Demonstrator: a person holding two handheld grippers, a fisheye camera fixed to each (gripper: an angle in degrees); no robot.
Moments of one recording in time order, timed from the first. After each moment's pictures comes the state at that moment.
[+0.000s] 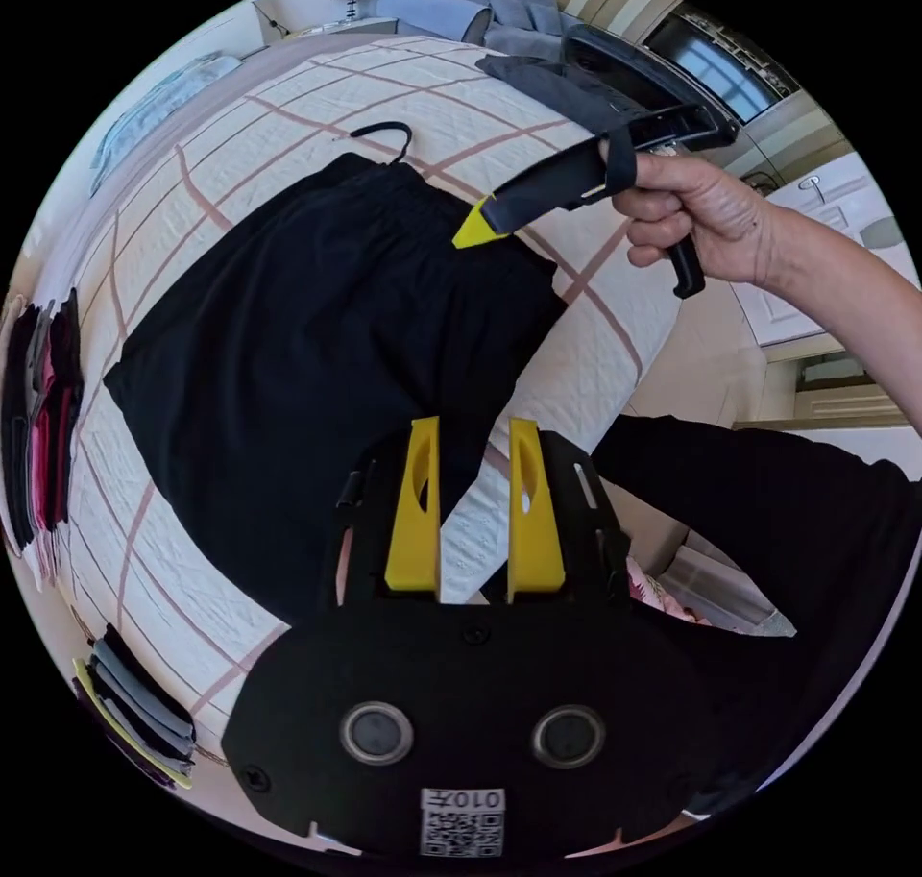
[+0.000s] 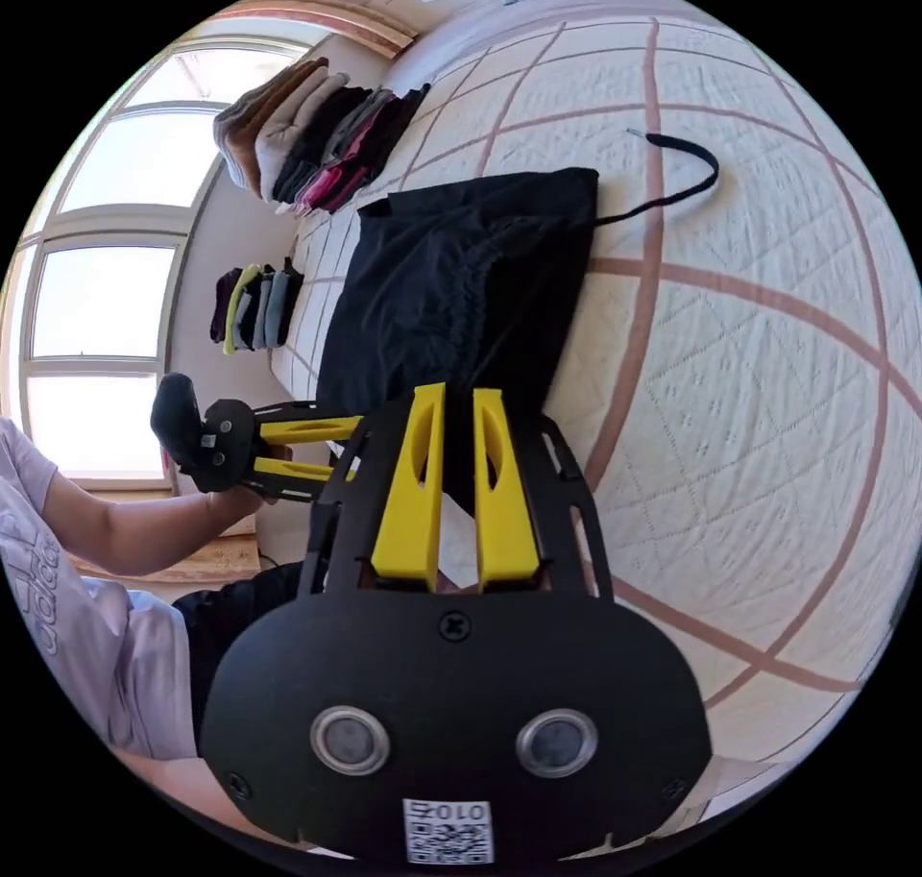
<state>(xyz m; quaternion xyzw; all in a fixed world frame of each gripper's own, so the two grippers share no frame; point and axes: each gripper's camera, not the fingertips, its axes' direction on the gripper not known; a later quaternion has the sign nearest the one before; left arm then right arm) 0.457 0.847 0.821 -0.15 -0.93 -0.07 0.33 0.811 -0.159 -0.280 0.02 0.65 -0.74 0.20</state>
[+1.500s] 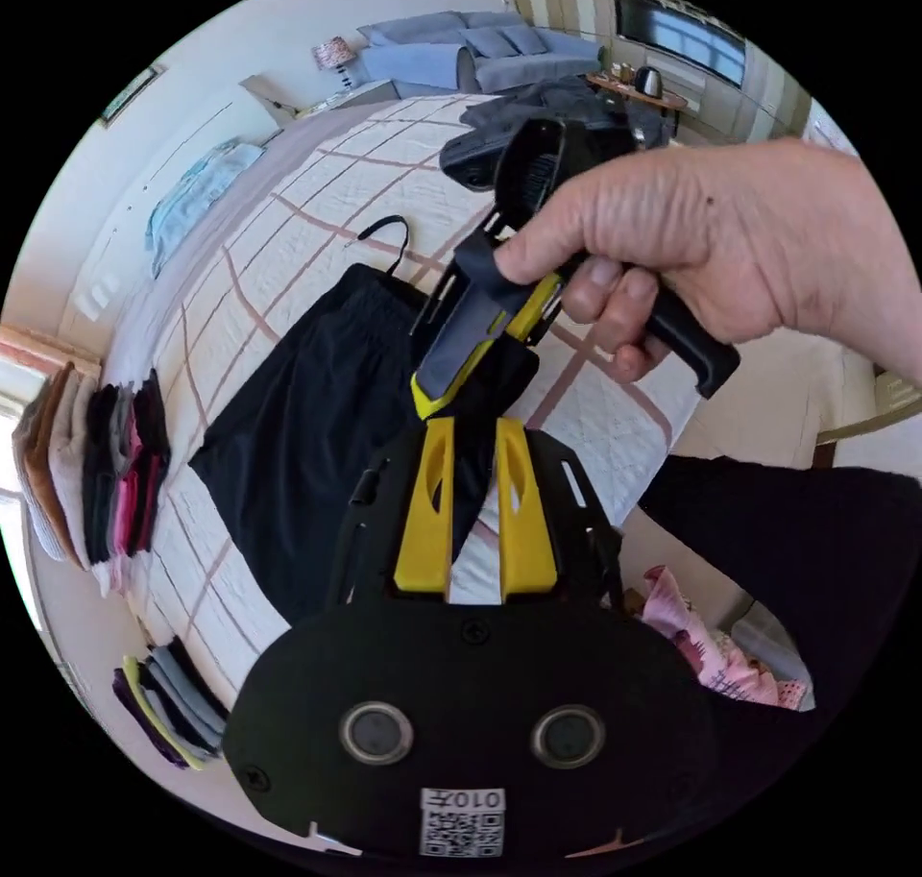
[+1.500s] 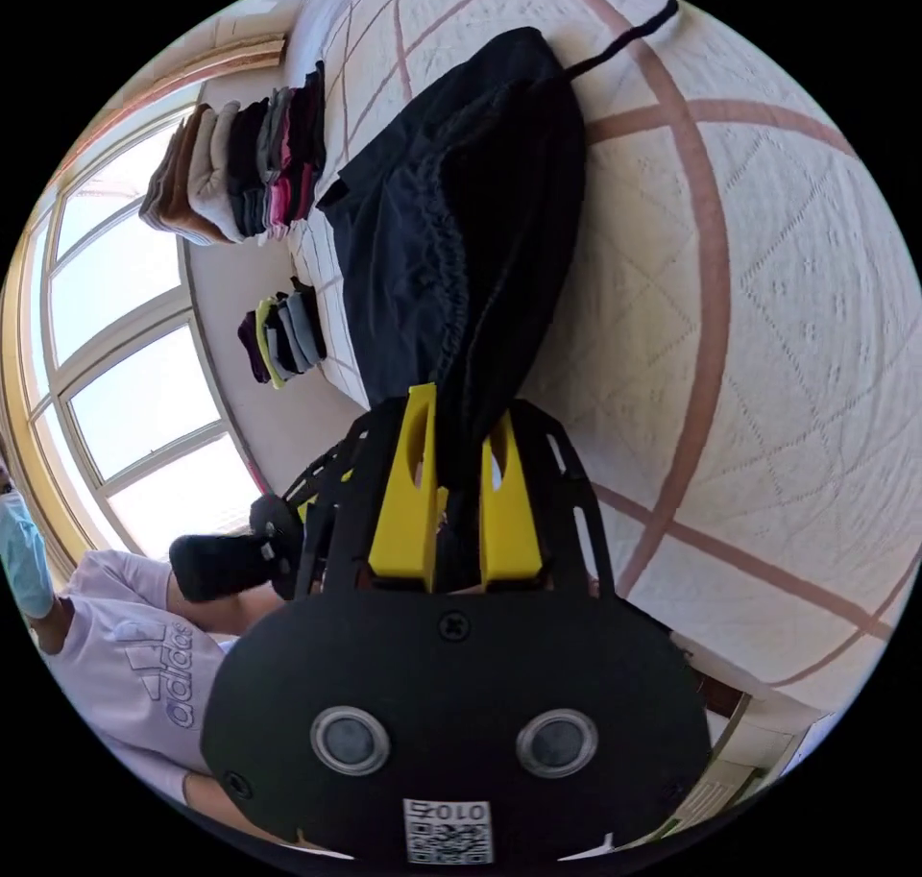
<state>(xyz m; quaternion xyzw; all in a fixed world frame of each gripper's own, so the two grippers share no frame) 0.535 0.991 0.828 -0.13 -0.96 0.01 0.24 0.783 -0.235 -0.301 -0.01 0.67 -0.62 0.40</state>
